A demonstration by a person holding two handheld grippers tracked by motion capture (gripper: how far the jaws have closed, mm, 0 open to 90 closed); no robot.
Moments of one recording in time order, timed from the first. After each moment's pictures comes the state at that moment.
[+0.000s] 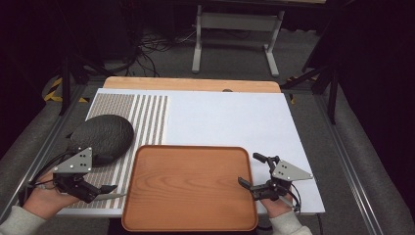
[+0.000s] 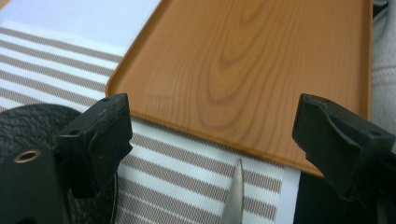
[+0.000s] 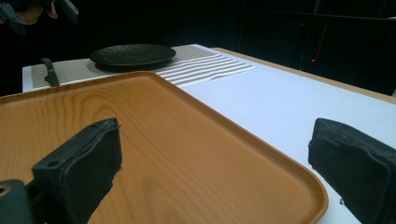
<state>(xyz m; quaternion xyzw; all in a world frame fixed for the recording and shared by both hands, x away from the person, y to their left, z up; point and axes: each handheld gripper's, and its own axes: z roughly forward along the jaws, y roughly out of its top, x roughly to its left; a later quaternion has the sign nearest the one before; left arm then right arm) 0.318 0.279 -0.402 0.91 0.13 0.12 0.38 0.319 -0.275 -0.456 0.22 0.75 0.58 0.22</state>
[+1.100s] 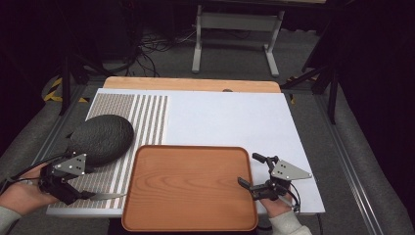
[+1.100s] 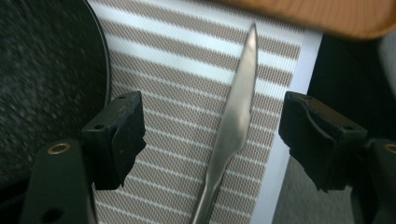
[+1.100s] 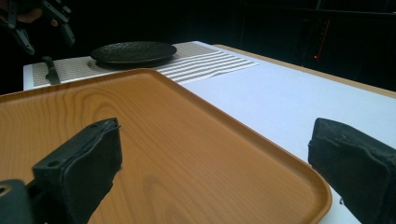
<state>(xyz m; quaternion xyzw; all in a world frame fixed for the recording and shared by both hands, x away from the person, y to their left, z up) 0.330 0.313 -0.423 0.97 0.14 0.05 0.20 0.321 -0.274 -0.458 0.23 0.75 0.58 0.22</state>
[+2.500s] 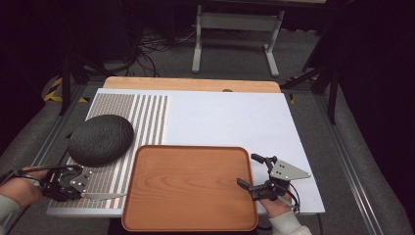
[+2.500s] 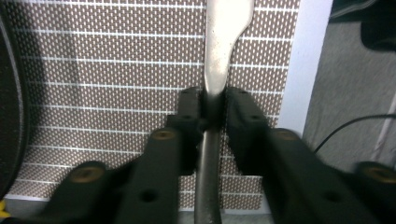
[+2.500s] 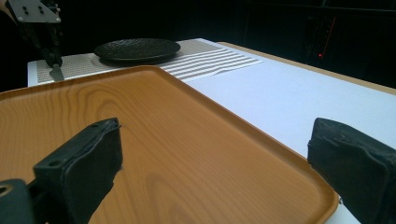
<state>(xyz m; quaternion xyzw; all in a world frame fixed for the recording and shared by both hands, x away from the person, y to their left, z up) 0.335 0.313 -0.451 1.00 0.01 0.03 -0.01 0.322 -0.272 -0.459 0.22 0.75 0.58 0.21</state>
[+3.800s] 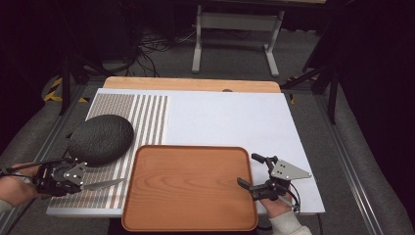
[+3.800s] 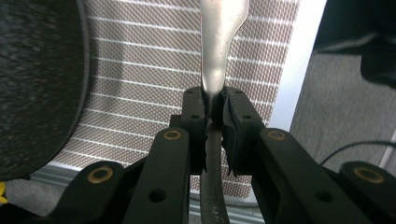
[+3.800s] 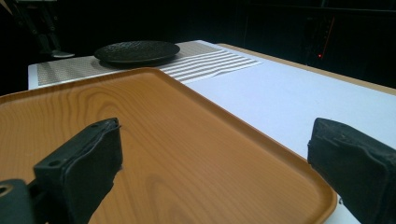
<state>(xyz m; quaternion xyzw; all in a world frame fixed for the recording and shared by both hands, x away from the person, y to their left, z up) 0.330 0.313 -0.415 0.99 0.08 0.05 0.04 0.322 -0.274 -0.459 0.22 0.75 0.58 0.21</state>
